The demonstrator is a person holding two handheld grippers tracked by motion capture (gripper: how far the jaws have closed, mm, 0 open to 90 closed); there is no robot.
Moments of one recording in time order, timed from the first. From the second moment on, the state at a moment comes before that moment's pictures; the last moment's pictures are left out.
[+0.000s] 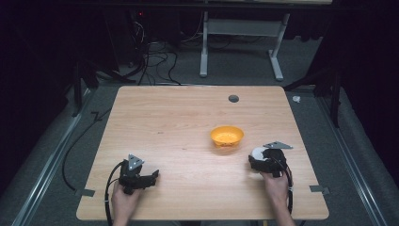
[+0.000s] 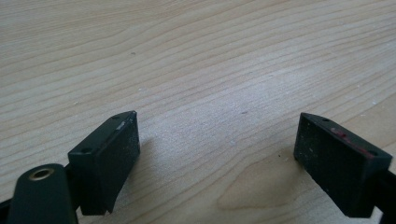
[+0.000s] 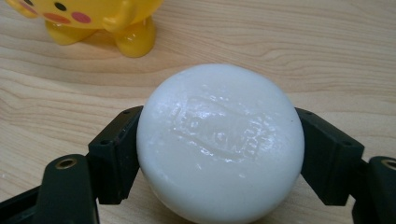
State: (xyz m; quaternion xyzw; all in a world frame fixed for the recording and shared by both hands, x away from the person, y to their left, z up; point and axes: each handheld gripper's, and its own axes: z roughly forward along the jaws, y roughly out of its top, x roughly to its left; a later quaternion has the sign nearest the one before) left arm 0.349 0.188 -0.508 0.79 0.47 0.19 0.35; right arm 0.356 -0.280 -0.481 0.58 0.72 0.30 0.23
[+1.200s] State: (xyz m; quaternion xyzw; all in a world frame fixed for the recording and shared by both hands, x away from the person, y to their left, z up) left arm 0.349 0.188 -0.508 0.79 0.47 0.19 0.35; right arm 0.354 -0.261 -0.429 0.53 0.74 0.34 0.22
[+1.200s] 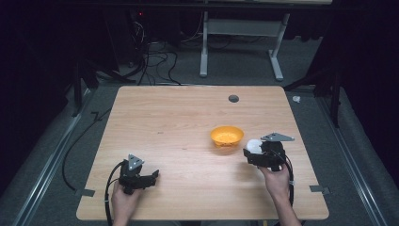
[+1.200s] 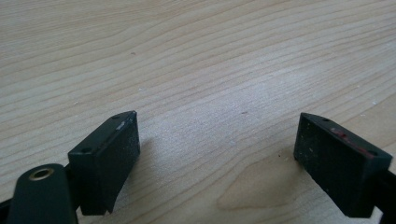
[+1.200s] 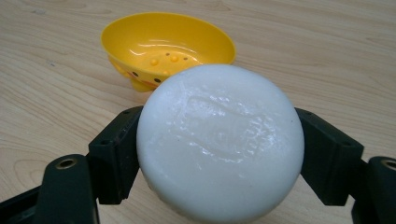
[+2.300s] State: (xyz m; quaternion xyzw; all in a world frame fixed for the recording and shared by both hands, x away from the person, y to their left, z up) left arm 0.349 0.188 -0.508 0.79 0.47 0.19 0.35; right arm 0.372 -0.232 -0.401 0.50 0.76 0.36 0.20
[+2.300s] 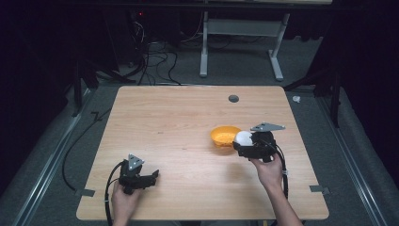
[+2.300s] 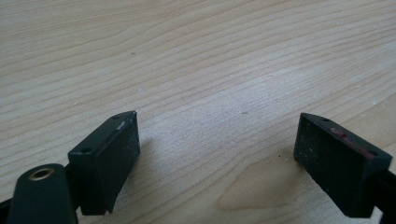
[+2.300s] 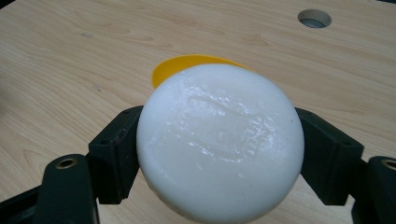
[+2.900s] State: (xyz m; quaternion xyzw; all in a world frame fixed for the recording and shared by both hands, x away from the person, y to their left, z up) left arm 0.349 0.188 -0.508 0.79 0.47 0.19 0.35; right arm 0.390 -0.217 -0.394 0.49 0.77 0.36 0.18
